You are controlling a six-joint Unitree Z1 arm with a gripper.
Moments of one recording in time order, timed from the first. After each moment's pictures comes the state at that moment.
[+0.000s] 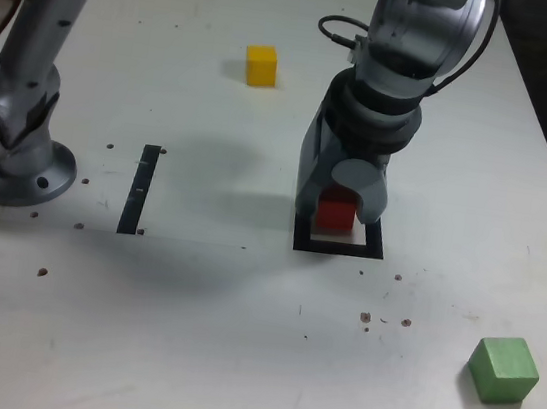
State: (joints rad) arm -0.16 2.12 -1.59 1.23 0.14 -0.20
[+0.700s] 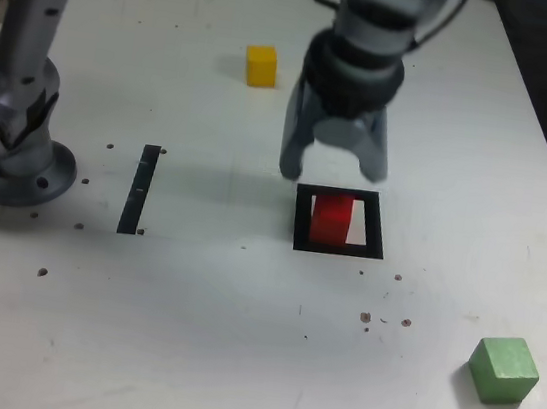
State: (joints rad) arm -0.12 2.00 -1.56 1.31 0.18 -0.15
